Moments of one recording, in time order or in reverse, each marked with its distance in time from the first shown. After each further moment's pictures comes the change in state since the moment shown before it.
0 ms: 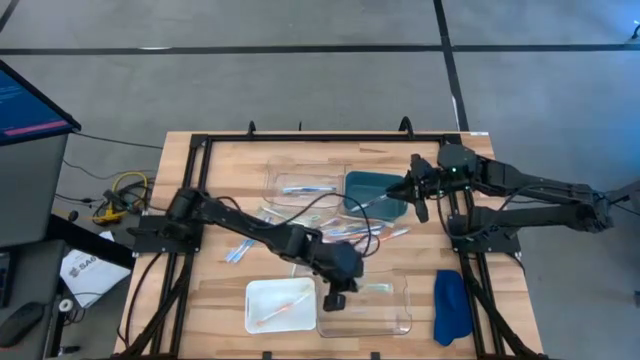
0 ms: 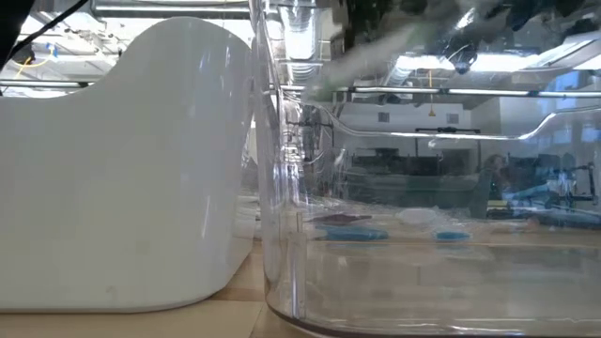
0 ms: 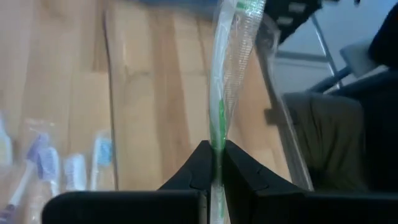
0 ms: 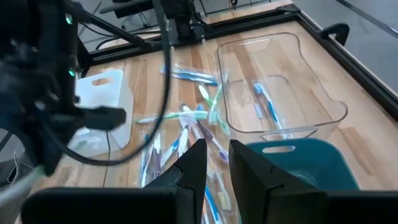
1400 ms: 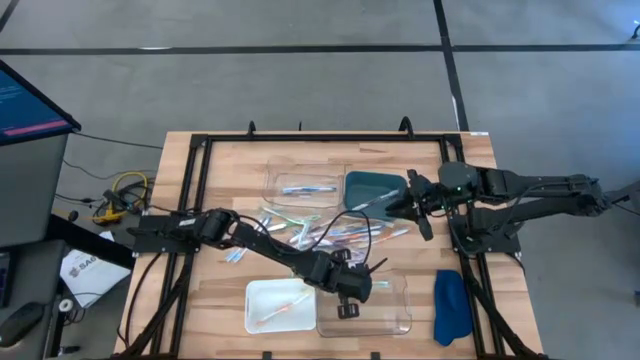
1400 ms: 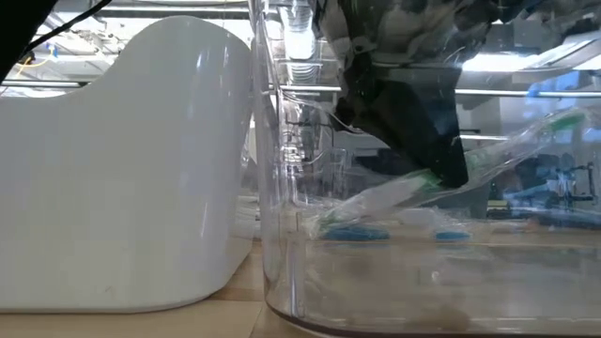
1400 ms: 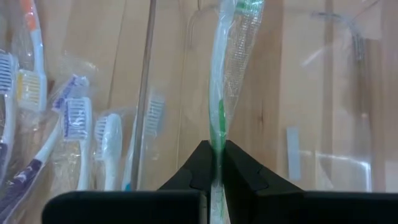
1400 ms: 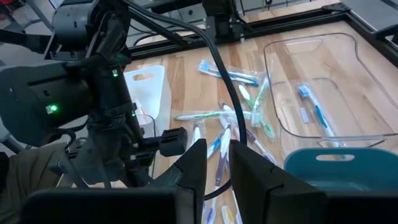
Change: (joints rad) left arm -0.069 0.289 0.280 -0.272 -0.329 -0.112; right arm 0.245 0.000 0.000 0.031 0.109 0.094
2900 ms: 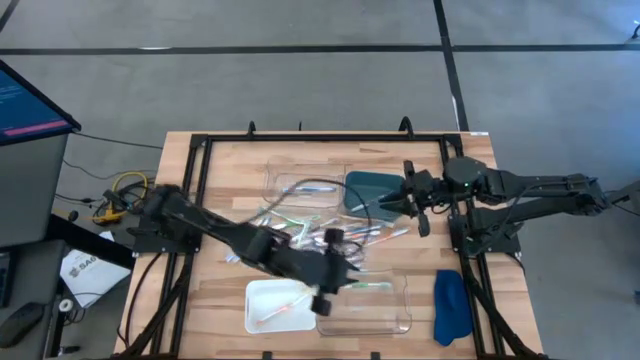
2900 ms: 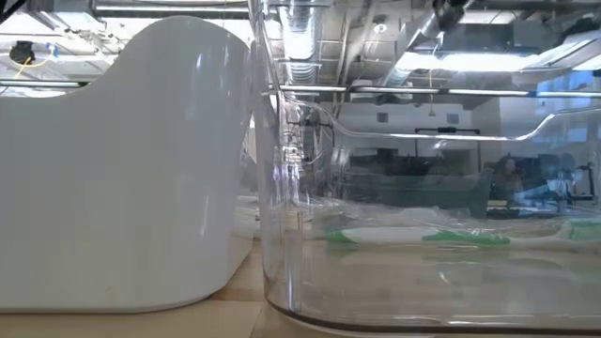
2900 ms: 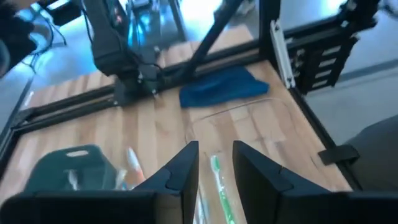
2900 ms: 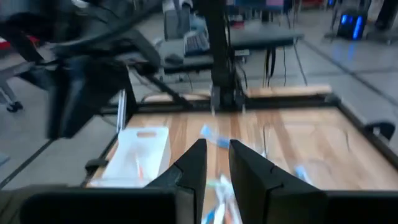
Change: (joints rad) left arm -0.056 -0.534 -0.249 0.250 -0.127 0.481; right arm -0.001 0.032 0.001 0.288 -0.001 -0.105
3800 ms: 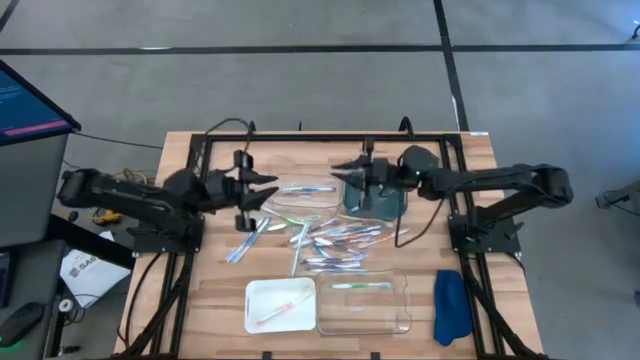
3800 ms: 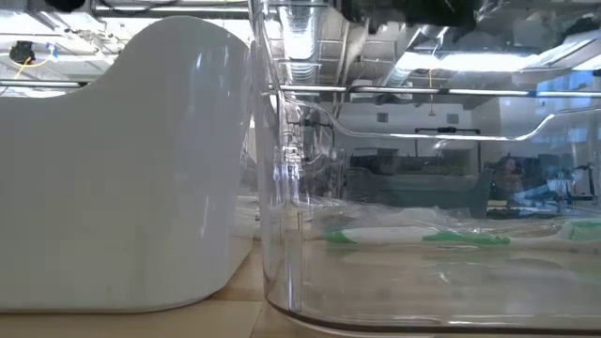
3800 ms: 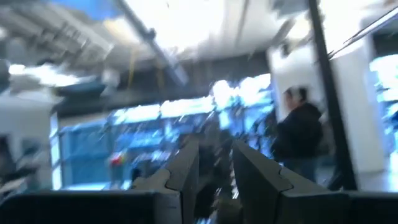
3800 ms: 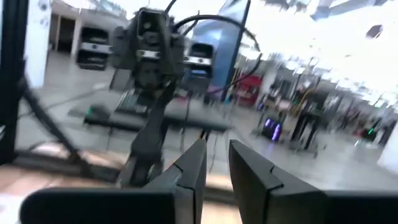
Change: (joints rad) left arm 0.349 -0.843 -1.128 1.315 0.258 0.123; right arm -0.165 0.514 0.057 0.813 0.000 -0.310
